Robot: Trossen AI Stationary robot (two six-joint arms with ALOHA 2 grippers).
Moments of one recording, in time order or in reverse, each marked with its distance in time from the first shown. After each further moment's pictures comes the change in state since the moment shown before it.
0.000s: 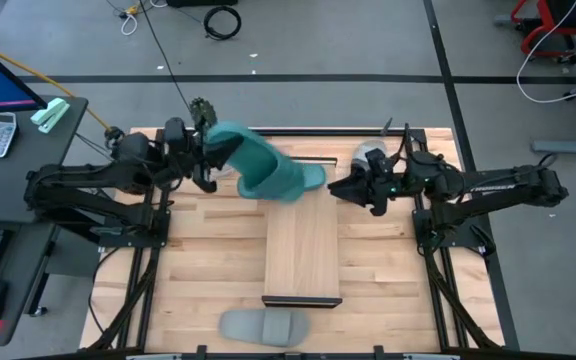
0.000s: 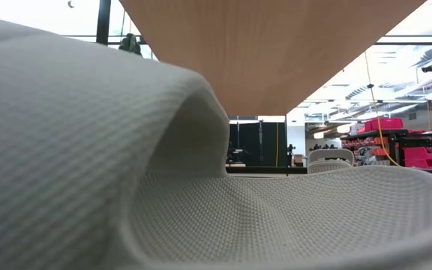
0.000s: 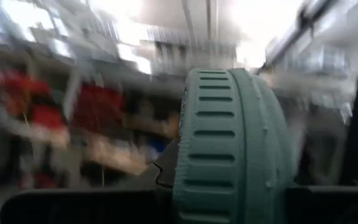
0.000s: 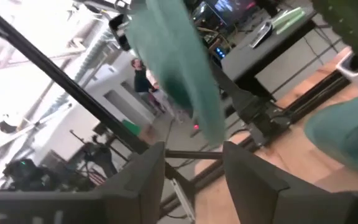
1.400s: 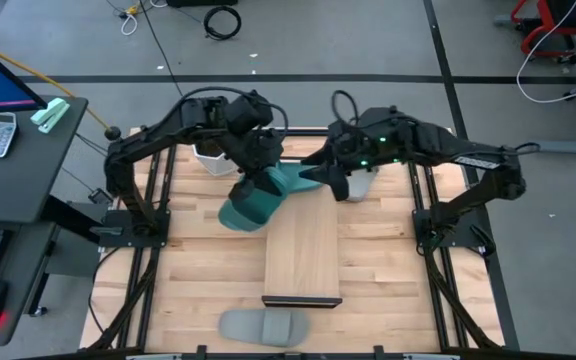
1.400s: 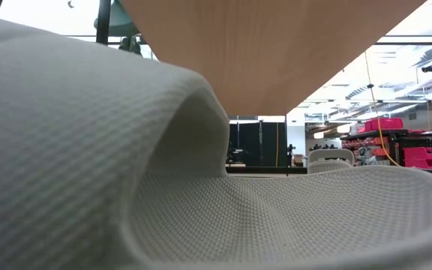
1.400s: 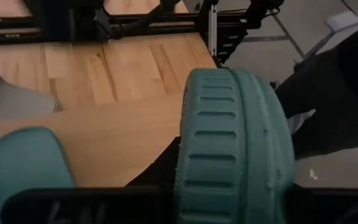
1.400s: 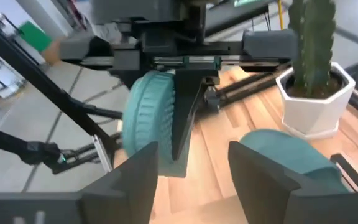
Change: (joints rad) left arm 0.188 0.764 1.154 -1.621 0.809 0.438; right arm -0.063 0.471 0.925 -0.899 -0.012 -0.393
